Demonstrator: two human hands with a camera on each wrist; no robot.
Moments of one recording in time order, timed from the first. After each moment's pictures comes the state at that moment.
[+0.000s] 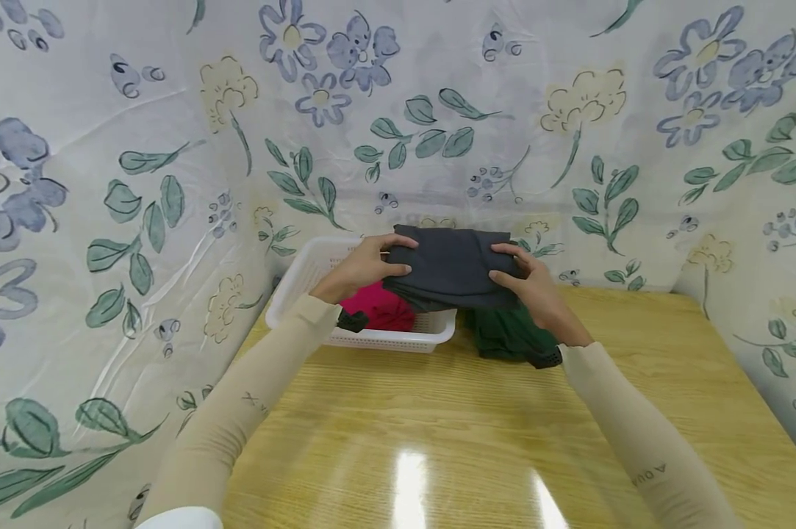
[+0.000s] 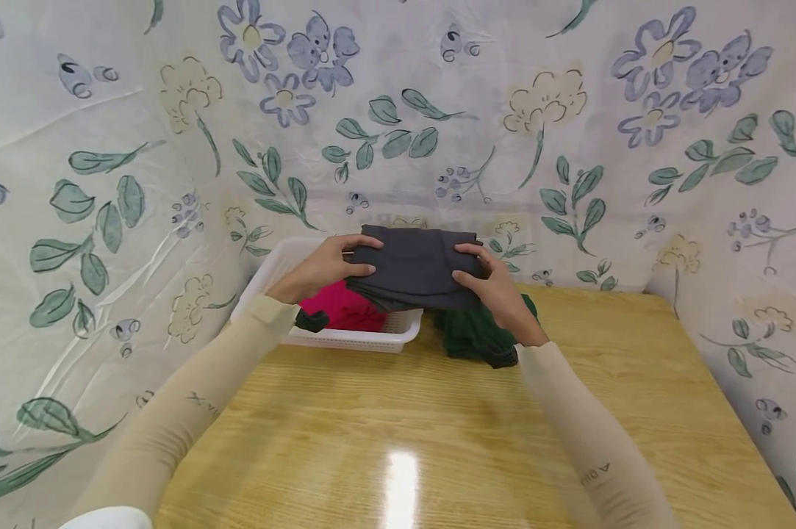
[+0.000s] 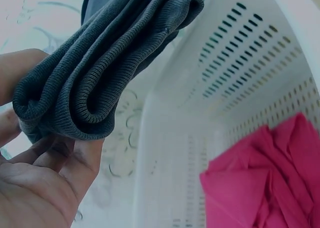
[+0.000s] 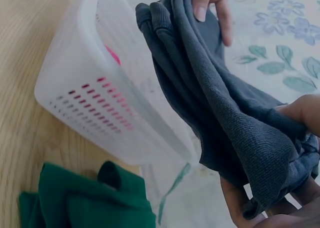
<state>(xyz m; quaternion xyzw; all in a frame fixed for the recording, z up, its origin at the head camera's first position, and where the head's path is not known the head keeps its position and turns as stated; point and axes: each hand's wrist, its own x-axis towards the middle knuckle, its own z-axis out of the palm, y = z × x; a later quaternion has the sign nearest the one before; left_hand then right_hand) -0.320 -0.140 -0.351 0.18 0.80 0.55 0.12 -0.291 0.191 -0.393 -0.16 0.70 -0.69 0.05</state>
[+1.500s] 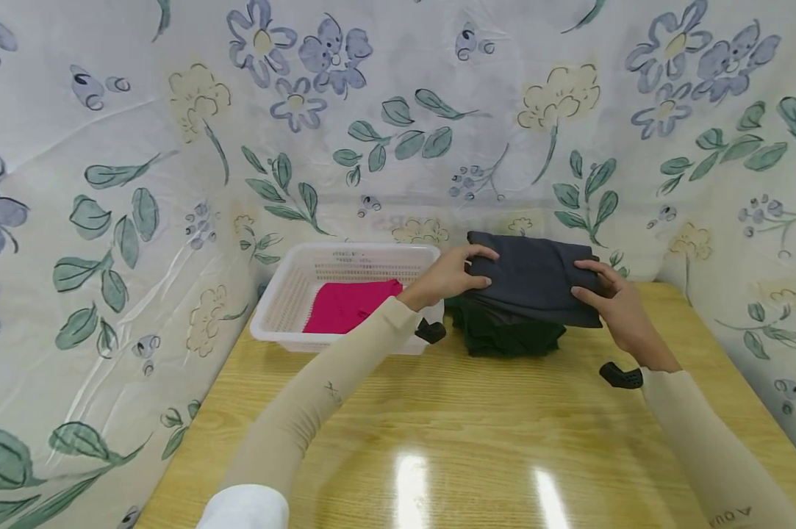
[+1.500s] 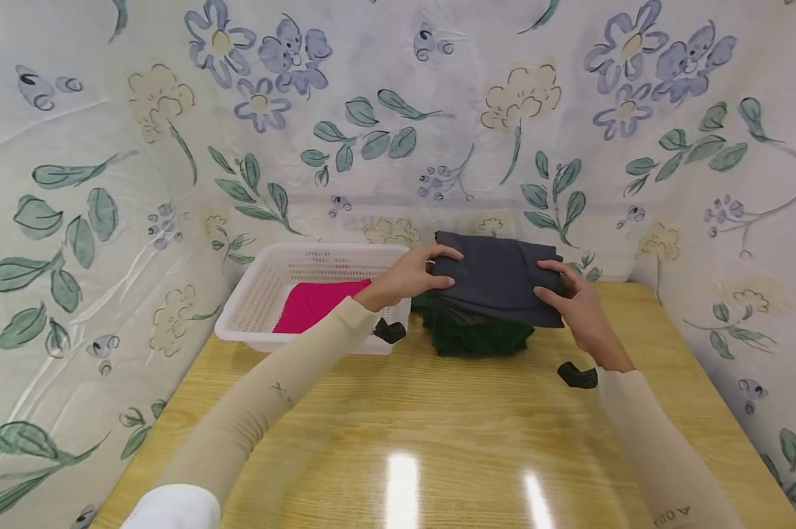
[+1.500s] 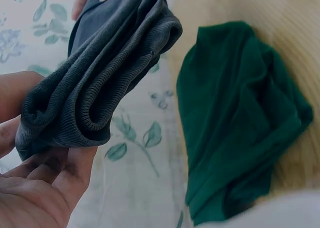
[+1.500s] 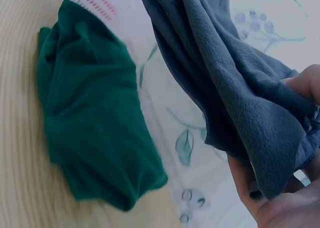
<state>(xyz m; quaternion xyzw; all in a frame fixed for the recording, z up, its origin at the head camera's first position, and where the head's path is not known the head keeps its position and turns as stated) -0.319 0.012 -0.365 0.29 0.81 0.50 0.13 -0.251 0.335 -0.416 -0.07 0.76 -0.64 -0.03</state>
